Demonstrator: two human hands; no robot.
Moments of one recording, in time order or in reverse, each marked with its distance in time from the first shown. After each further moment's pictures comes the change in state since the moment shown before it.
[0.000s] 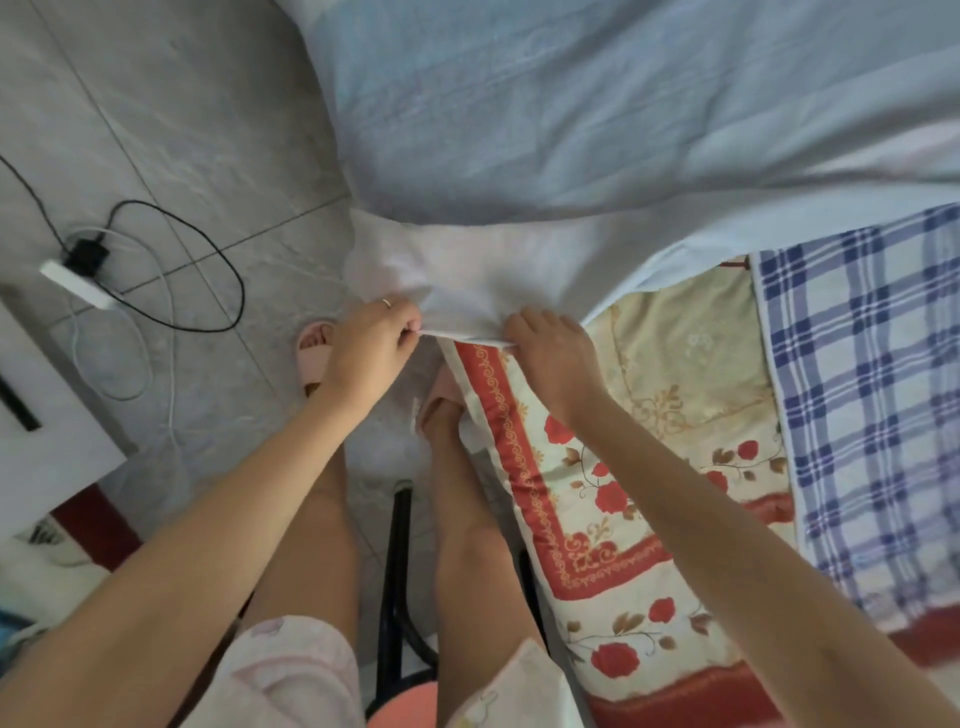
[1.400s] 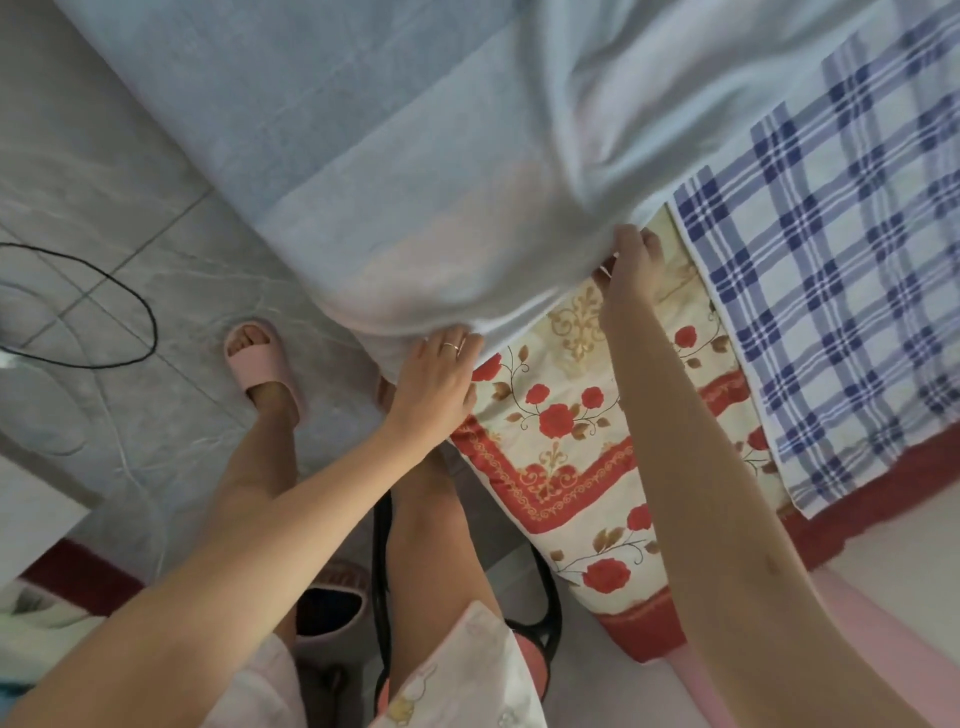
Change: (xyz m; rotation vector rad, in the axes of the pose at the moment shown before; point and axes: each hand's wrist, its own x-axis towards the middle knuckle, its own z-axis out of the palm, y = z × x) left_hand -0.057 0.137 0.106 0.274 -0.403 0.331; right_hand -0.076 0.131 -0.008 1.441 0.582 1.460
